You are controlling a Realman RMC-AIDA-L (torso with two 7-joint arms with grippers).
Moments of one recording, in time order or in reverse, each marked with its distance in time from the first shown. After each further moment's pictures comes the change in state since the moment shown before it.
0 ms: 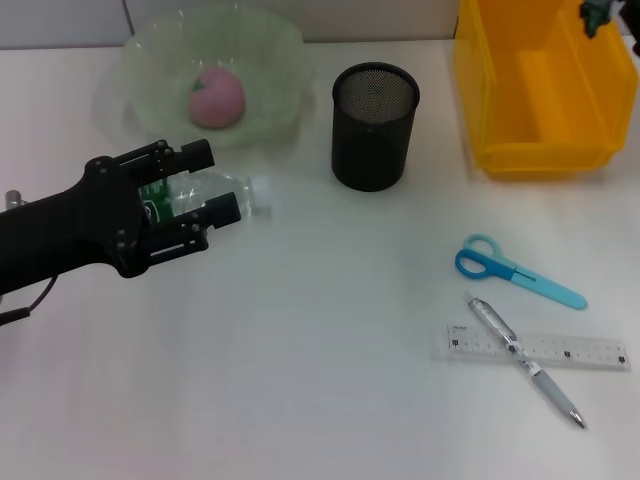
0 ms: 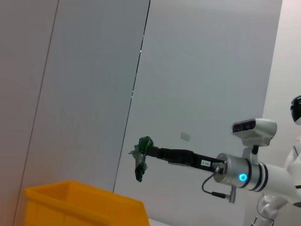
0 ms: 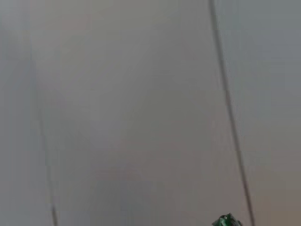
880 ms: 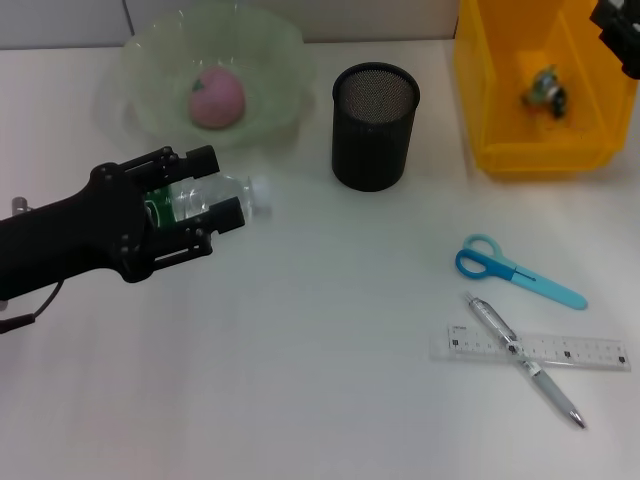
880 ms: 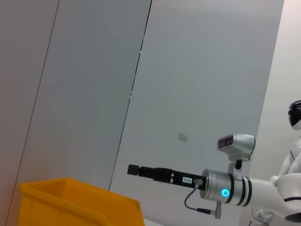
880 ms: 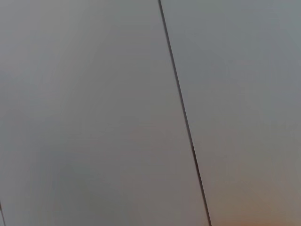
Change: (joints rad) left arm -0.003 0.000 0.002 -0.024 0.001 0.005 -0.009; right arm 0.088 0.001 0.084 0.198 0.000 0.108 -0.122
